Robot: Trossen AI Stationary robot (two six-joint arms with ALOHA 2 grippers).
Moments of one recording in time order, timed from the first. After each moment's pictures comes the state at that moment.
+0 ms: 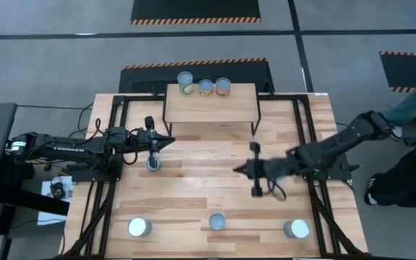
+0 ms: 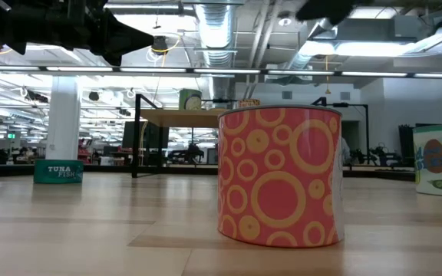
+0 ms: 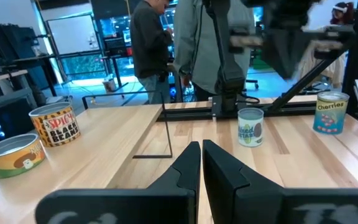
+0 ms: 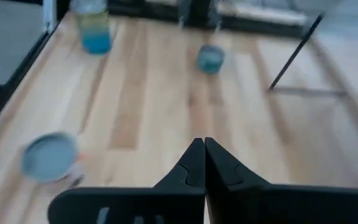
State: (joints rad) left arm 0.10 0.75 0.30 0.46 -0.06 0.11; right arm 0.42 1.23 0.92 -0.26 0.43 0.14
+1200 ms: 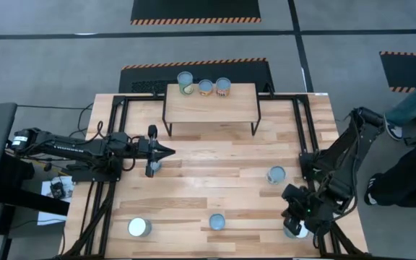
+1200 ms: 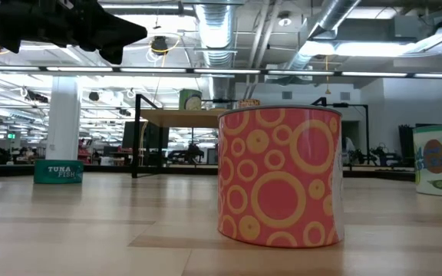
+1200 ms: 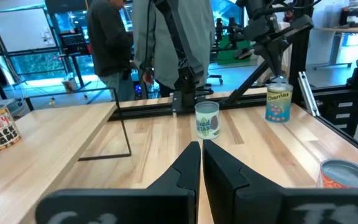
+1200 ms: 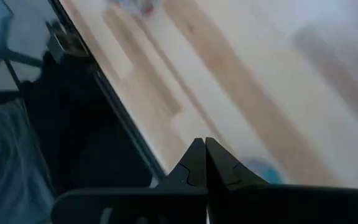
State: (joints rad) left arm -0.01 0.75 0.29 0.43 -0.01 0.10; right arm 0.99 1.28 1.04 -0.85 0.29 1.65
